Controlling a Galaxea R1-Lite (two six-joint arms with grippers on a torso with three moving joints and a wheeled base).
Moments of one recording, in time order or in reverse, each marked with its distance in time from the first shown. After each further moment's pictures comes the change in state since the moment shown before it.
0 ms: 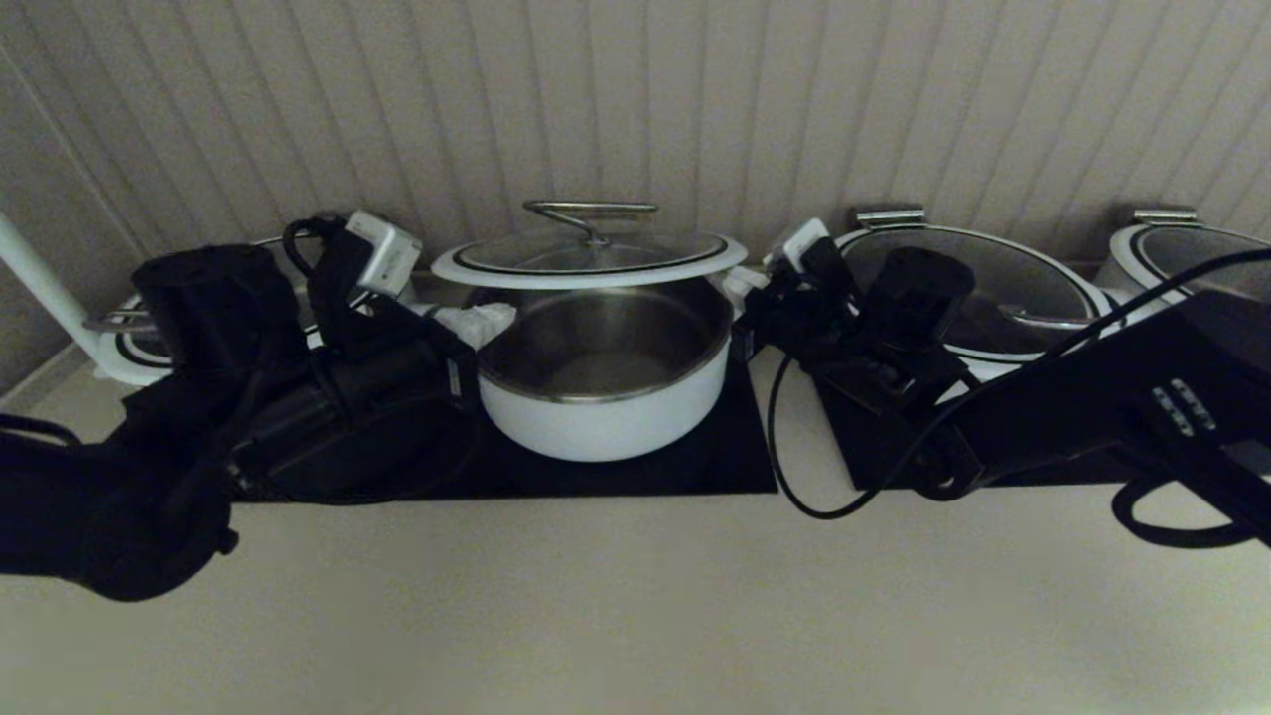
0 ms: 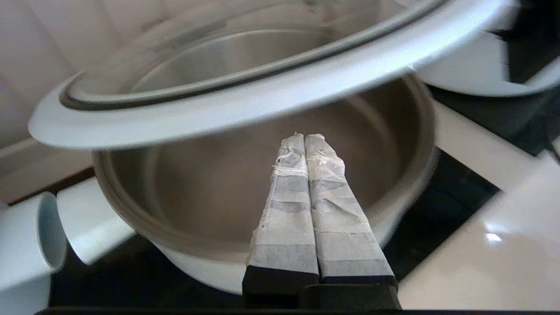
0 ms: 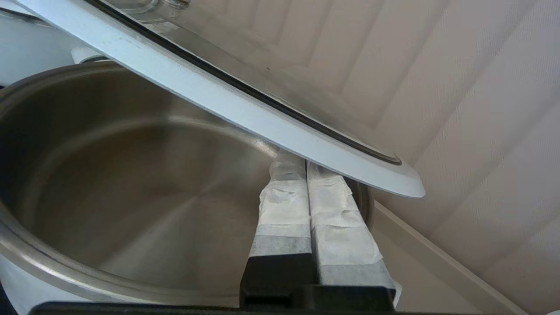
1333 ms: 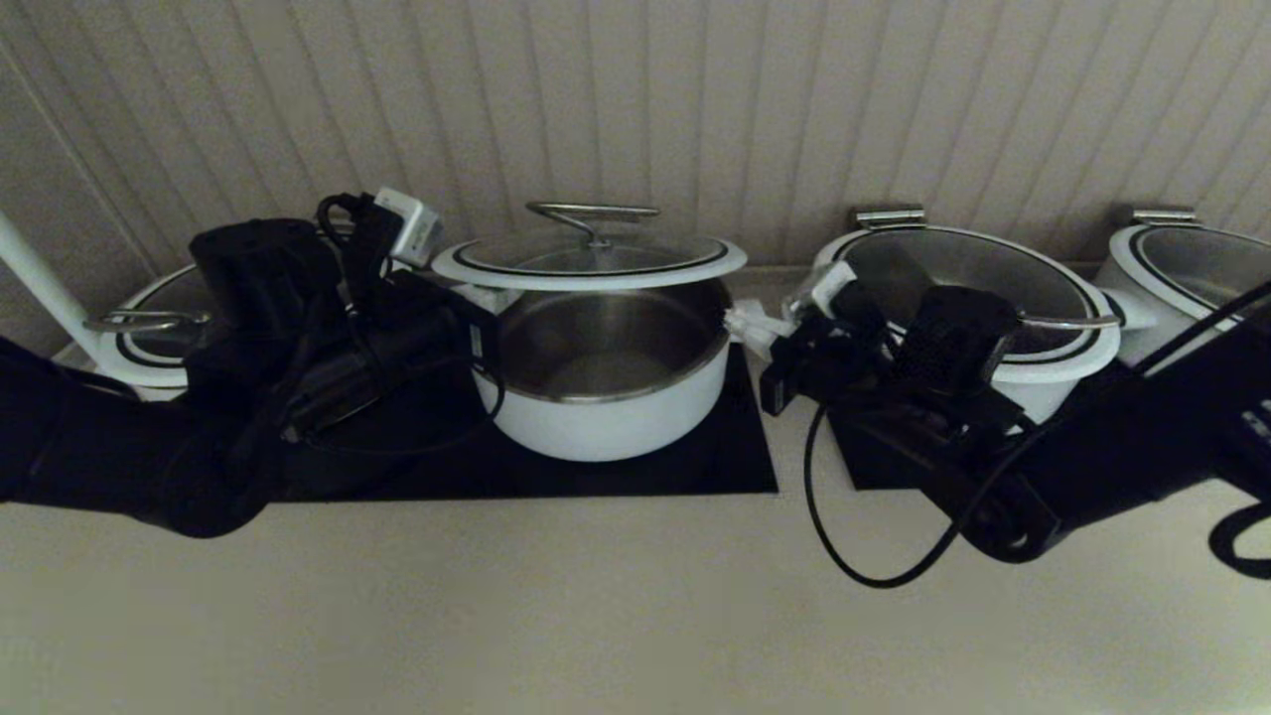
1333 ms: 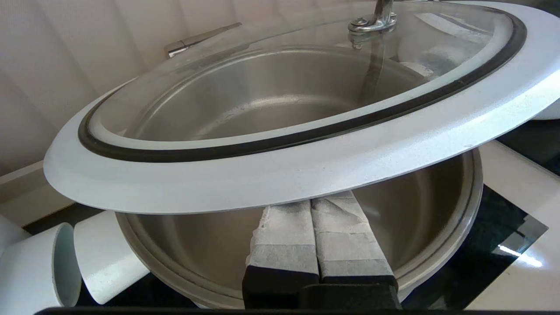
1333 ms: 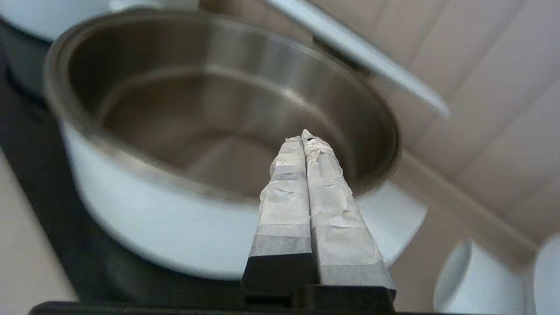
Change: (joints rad) left arm 0.004 0.088 -0.136 0.005 0.032 0.001; right arm -0.004 -0.116 0.293 -0.031 0.003 -0.001
